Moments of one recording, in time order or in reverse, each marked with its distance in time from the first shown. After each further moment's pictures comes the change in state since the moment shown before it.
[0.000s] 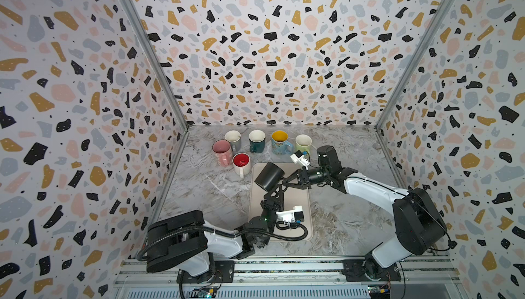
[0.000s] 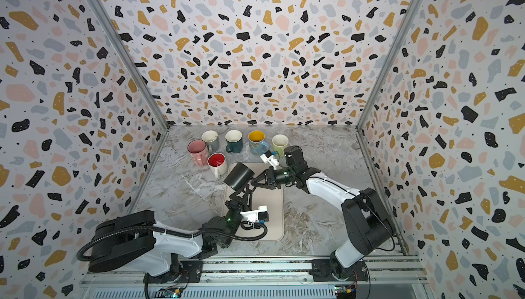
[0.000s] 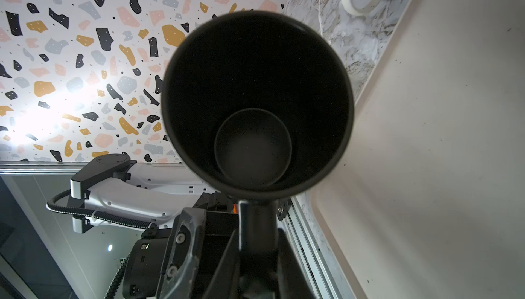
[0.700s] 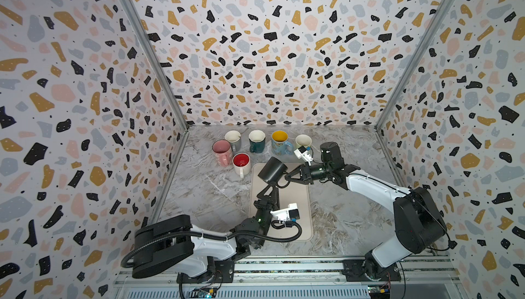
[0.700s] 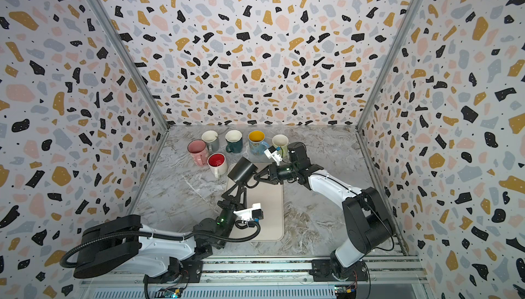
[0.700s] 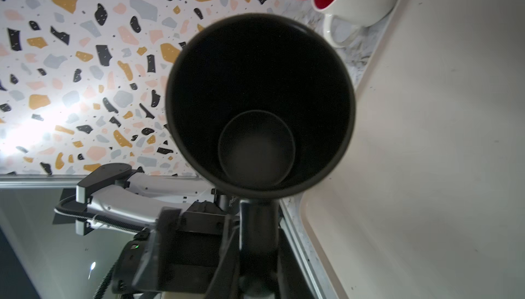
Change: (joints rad) left arm -0.001 -0.140 -0.038 0.040 -0.046 -0.002; right arm -0.060 0.016 0.033 -0.048 0.040 -0.035
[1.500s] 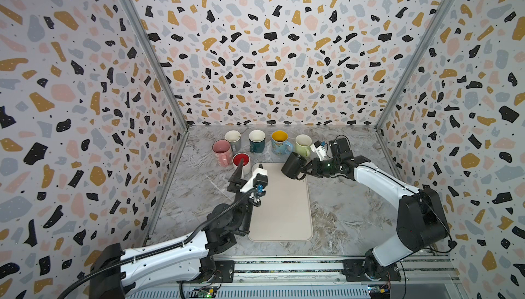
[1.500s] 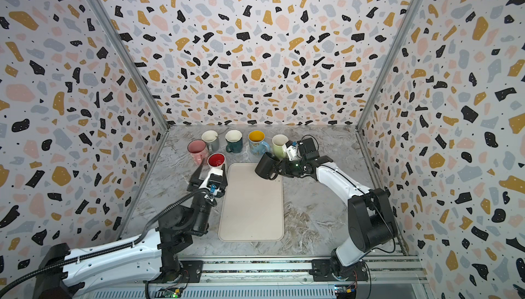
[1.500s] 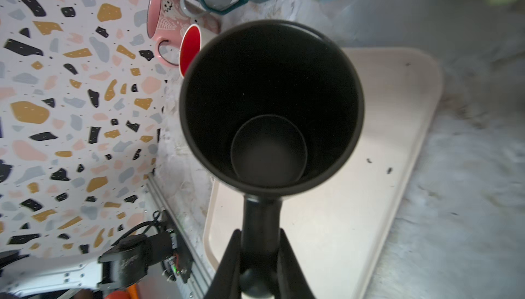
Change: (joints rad) left arm 0.151 -0.466 0.265 -0.622 -0.043 -0.773; right arm -0.103 -0.041 0.127 -0.386 0.419 -0.317
